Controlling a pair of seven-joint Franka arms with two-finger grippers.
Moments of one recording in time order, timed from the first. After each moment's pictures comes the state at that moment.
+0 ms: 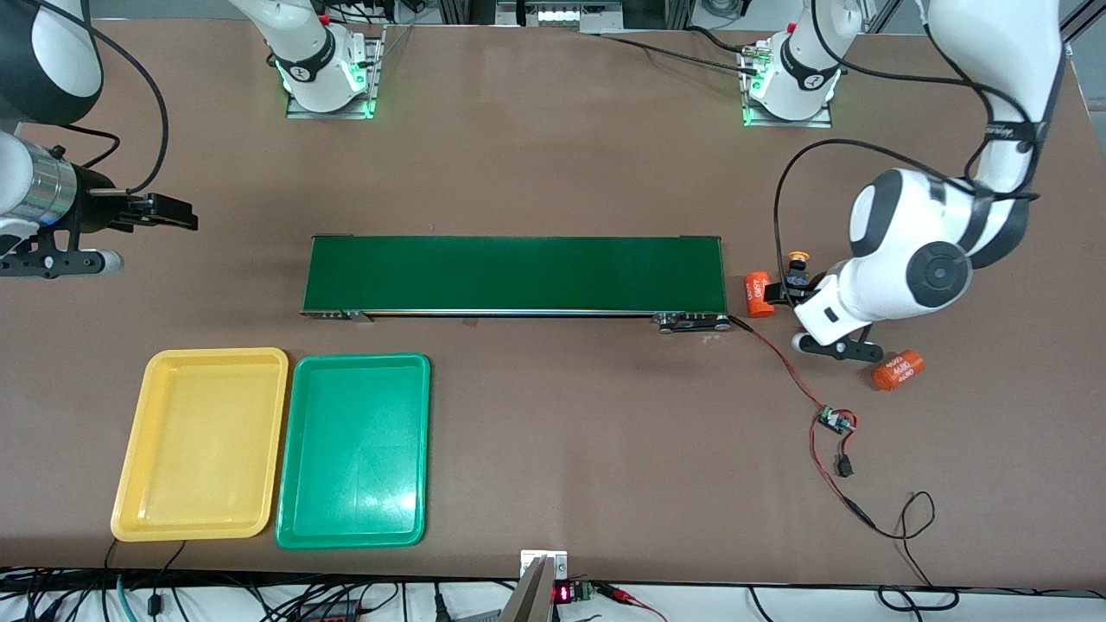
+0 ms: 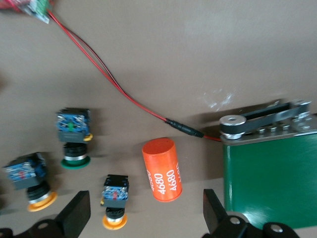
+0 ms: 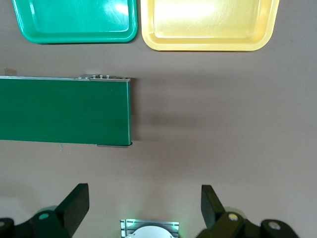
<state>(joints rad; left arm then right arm) 0.01 0.37 -0.19 -1.92 -0.02 2.04 -0.05 -0.03 0.10 0.00 -1.70 0.01 1.55 -0.06</state>
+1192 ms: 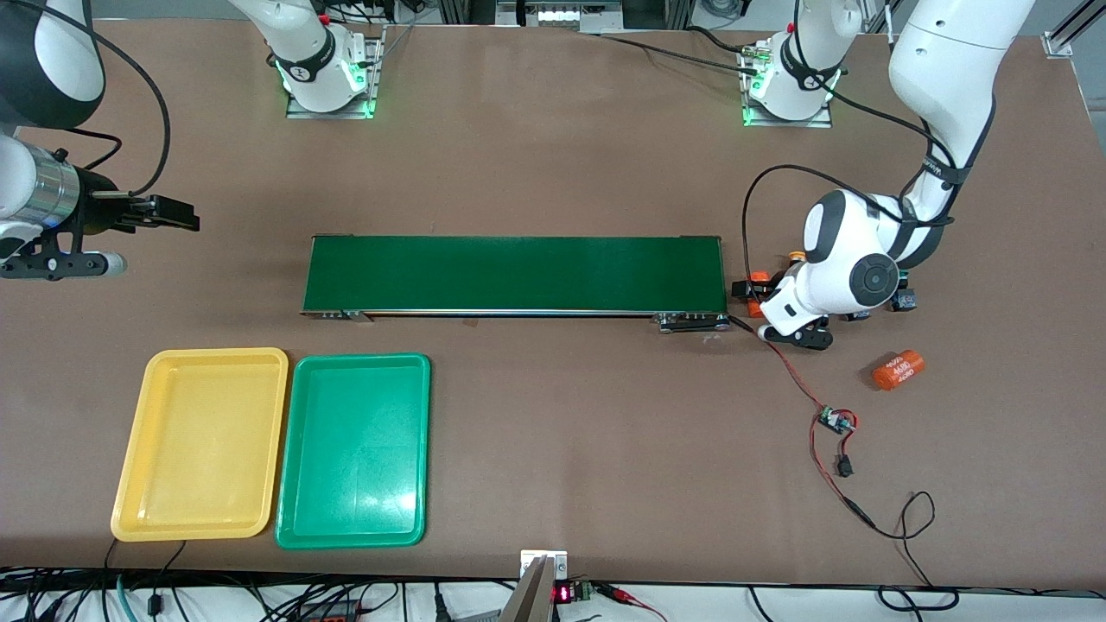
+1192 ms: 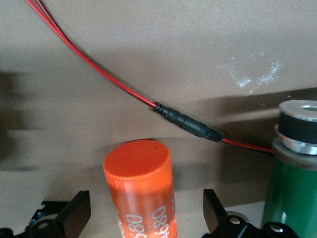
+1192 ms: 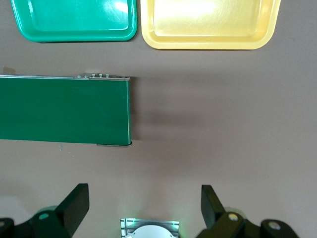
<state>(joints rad) 0.01 0.48 -0.19 -2.10 -0.10 2.30 -0.05 -0.03 0.10 0.00 -1.70 0.01 1.55 -0.06</state>
